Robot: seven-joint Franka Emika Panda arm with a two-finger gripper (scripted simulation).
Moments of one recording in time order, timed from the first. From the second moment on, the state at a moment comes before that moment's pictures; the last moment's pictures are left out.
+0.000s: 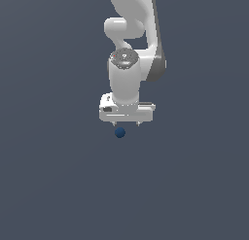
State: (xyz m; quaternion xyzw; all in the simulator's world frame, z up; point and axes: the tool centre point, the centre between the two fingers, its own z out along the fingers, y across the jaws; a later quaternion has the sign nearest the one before) arm -0.001 0.008 0.170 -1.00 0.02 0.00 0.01
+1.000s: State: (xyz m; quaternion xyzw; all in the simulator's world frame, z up) arm 0.006 0.010 0.178 -1.00 0.02 -0.01 0.03
